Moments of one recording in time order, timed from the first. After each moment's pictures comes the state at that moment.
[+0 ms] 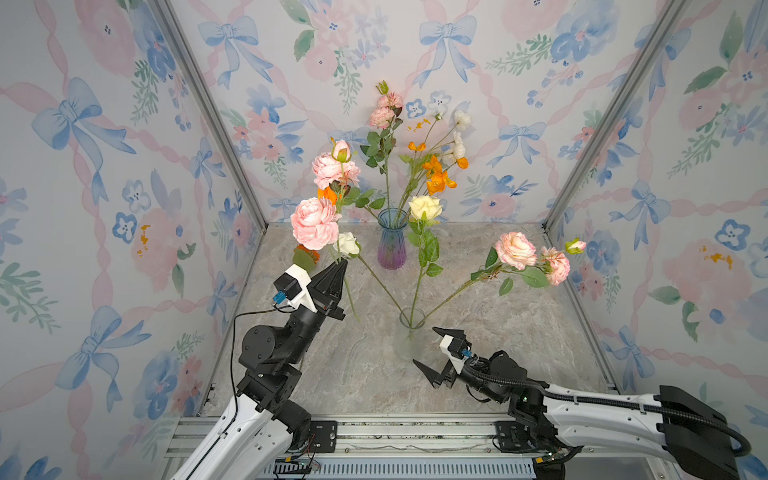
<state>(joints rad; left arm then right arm) -0.55 0.62 0.62 0.49 0.06 -0.11 1.14 0.94 0.20 0.68 0.19 -0.10</state>
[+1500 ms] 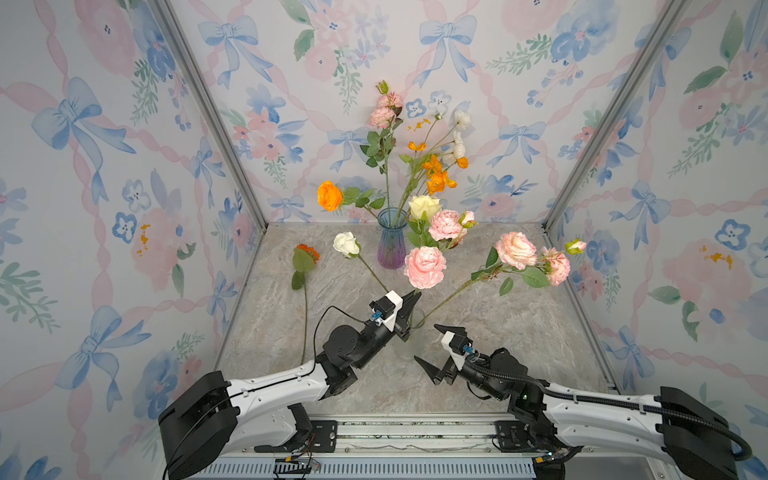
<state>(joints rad) -0.97 1.13 0.44 1.00 -0.16 0.13 1.11 0.95 0.20 0.68 0.16 -0.08</state>
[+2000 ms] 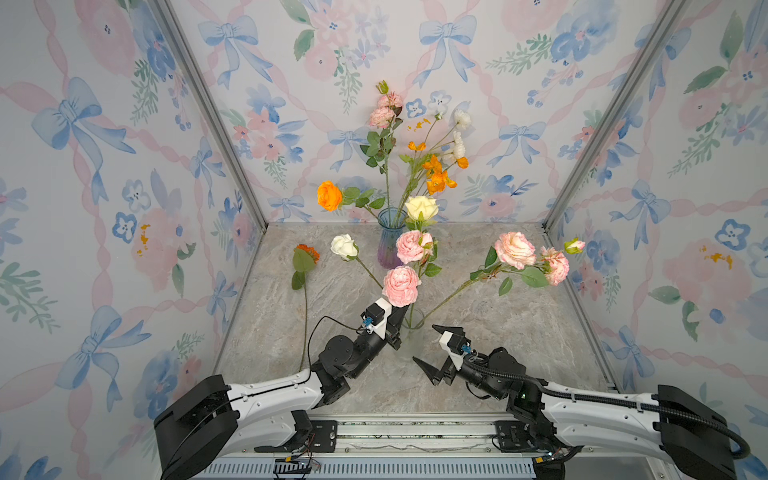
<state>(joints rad) -0.98 1.10 0.32 1.03 -0.23 0.05 1.11 0.97 0.21 0.69 0.15 -0.08</state>
